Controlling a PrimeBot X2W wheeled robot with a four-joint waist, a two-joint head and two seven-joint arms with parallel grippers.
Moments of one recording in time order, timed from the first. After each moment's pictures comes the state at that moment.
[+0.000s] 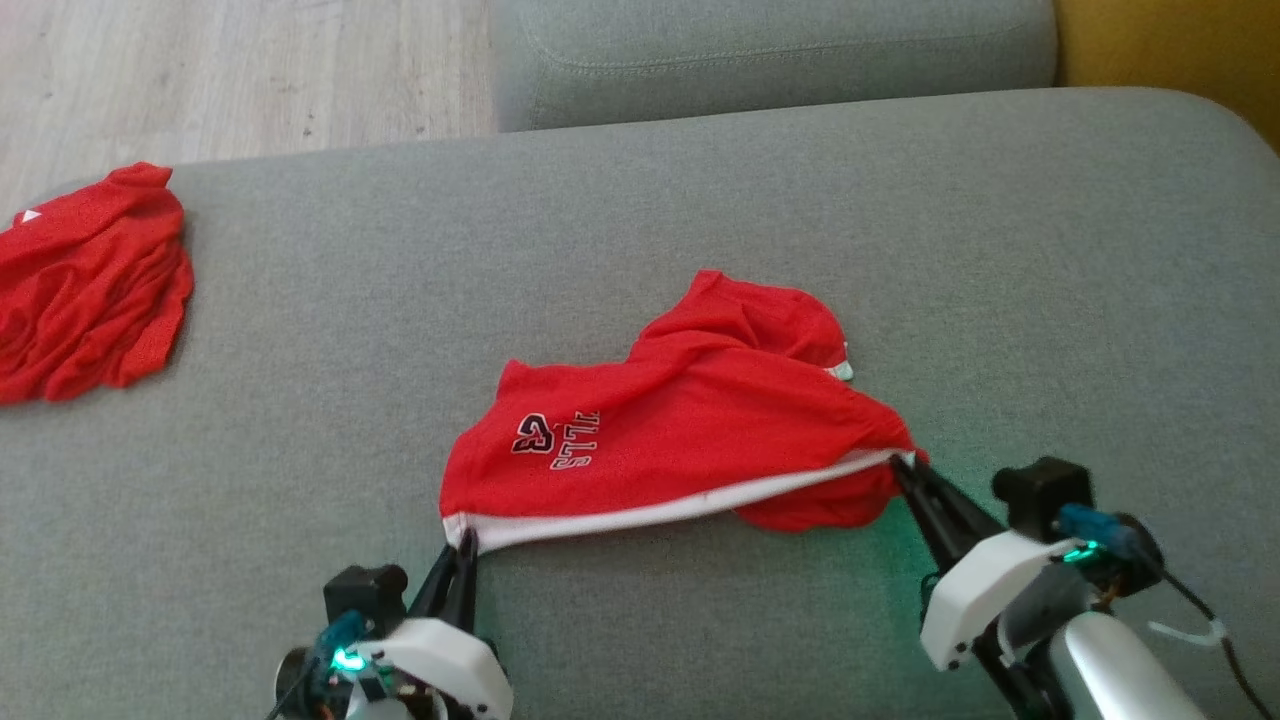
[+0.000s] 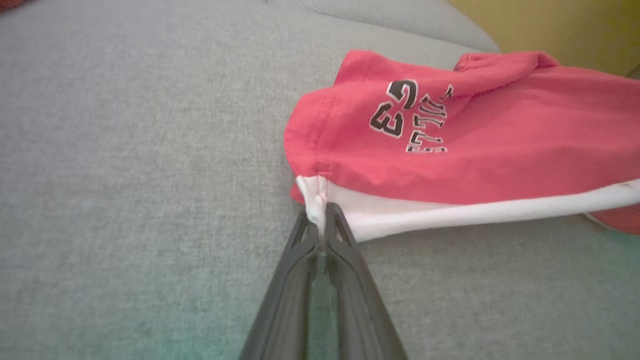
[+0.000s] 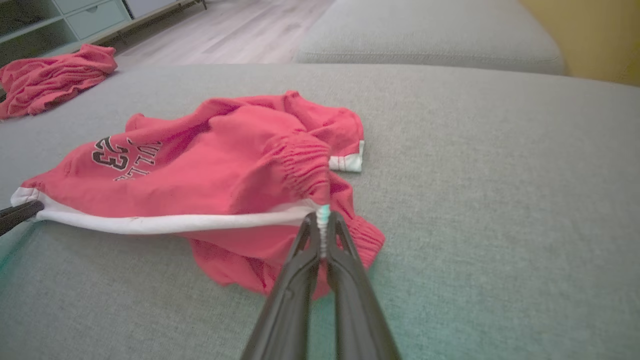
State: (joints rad) left arm -0.24 0.06 -0.42 0.81 -0.49 -0.05 -0.22; right arm -0.10 -0.19 0.30 0.31 0.24 0.13 0.09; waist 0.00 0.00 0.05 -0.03
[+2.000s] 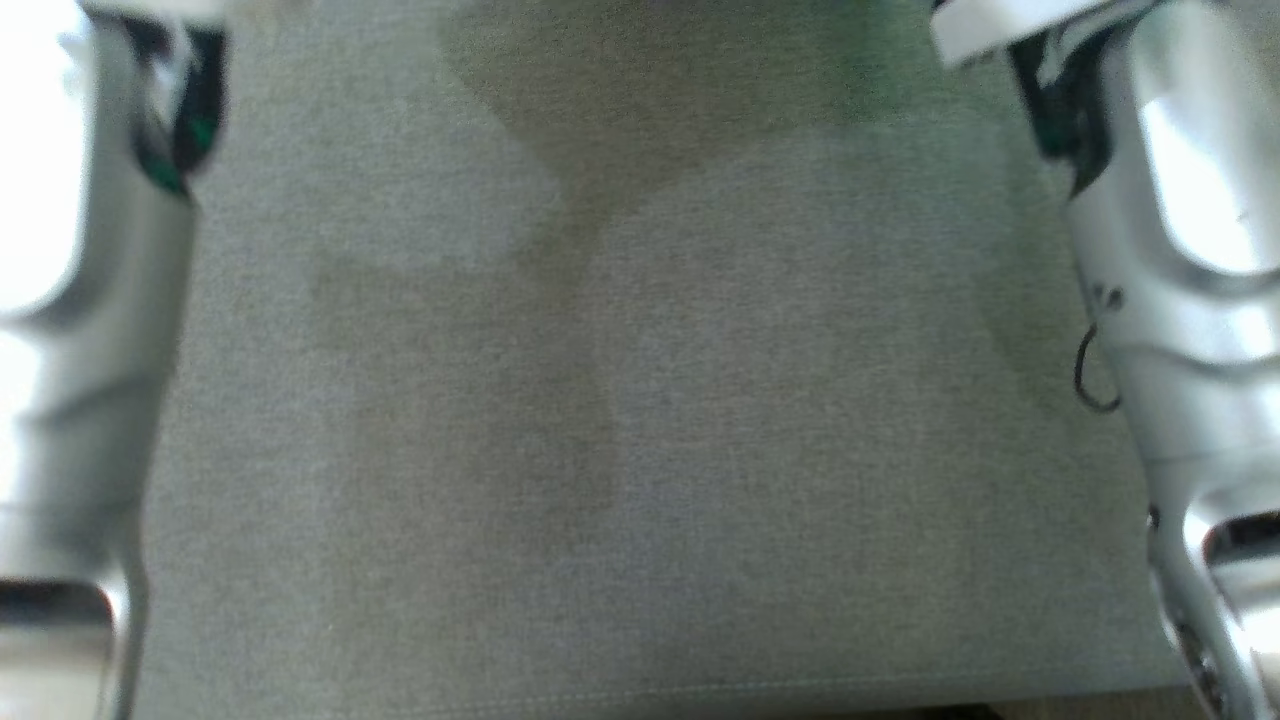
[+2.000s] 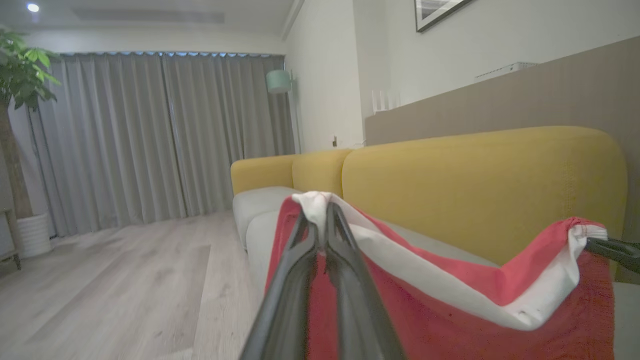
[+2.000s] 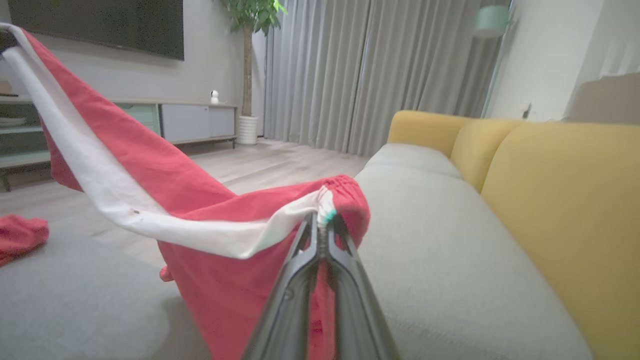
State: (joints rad) left arm -1.10 0.30 -0.35 0.34 -0.36 -0.11 -0.16; right arm -1.05 -0.14 0.31 0.52 0.12 0.13 -0.17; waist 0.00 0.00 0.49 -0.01
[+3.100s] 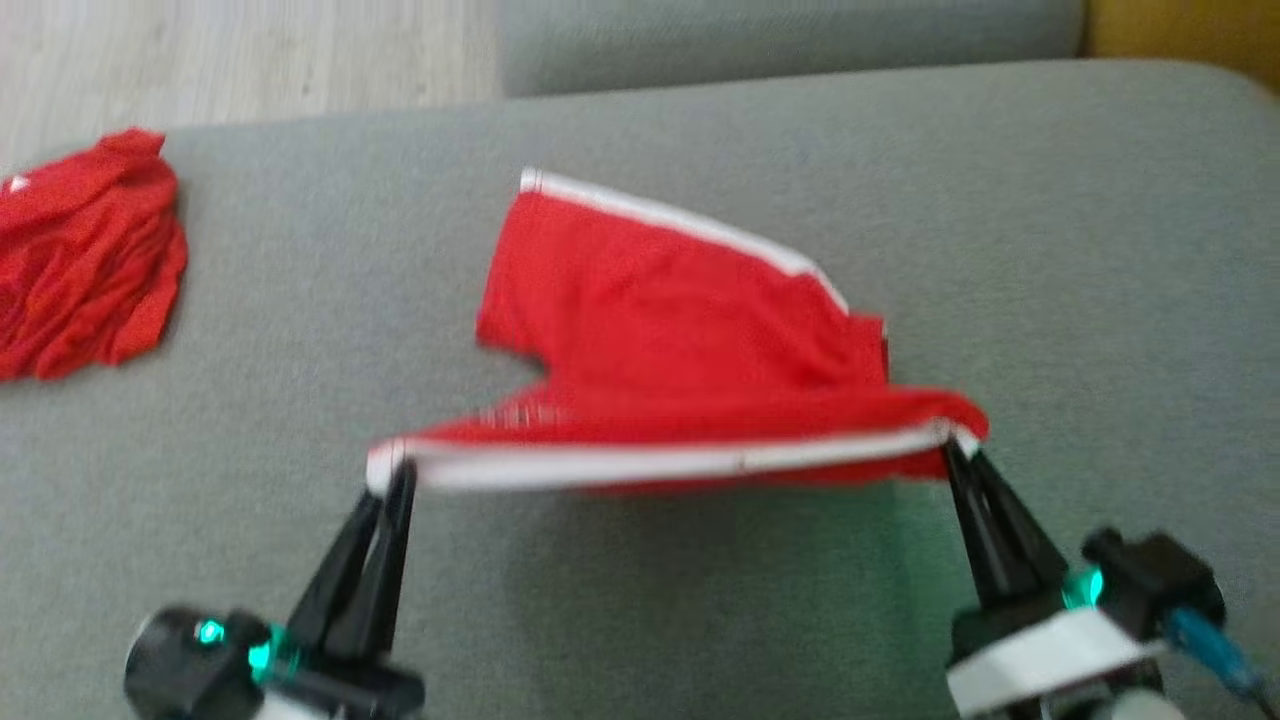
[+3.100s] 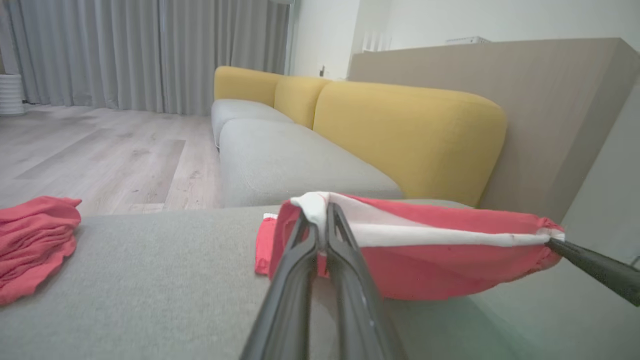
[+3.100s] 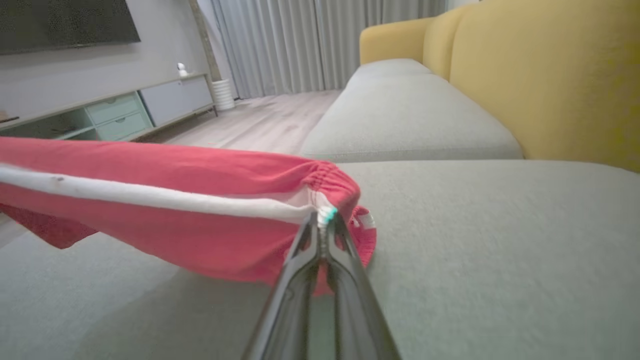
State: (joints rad) left arm 0.15 0.41 -0.39 -0.34 -0.47 0.07 -0.10; right arm 0.12 -0.12 0.17 -0.04 0.20 0.13 -0.10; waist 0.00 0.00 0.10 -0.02
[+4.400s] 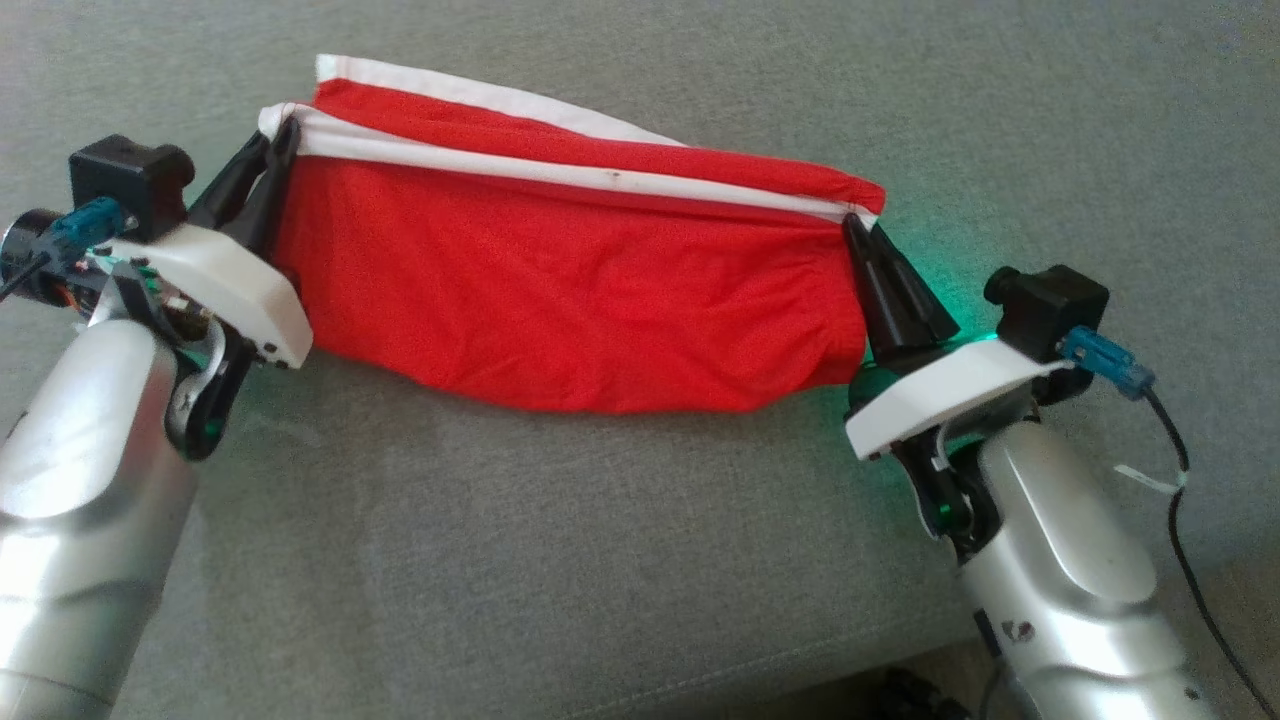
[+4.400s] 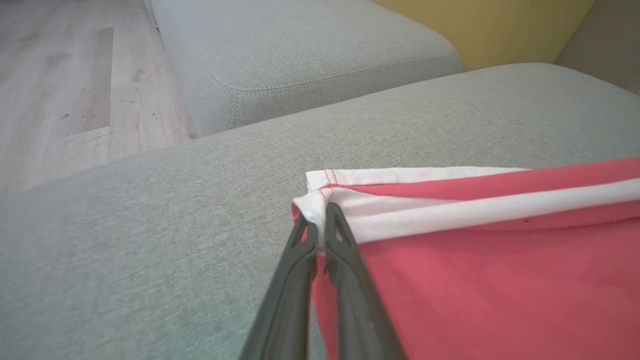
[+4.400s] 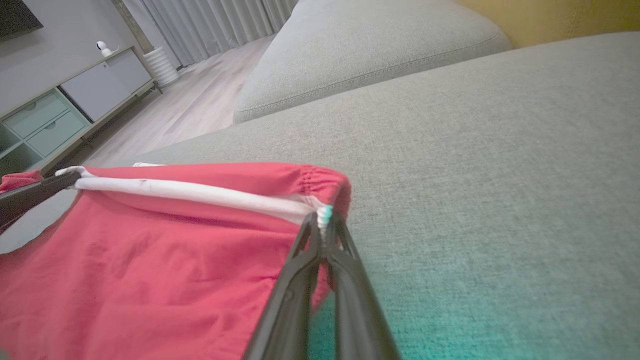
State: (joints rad) left arm -0.72 0.43 -0.48 0.51 -0.53 -0.12 0.08; right arm -0.43 -0.05 0.29 0.42 0.38 0.13 -0.12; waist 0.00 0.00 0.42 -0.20
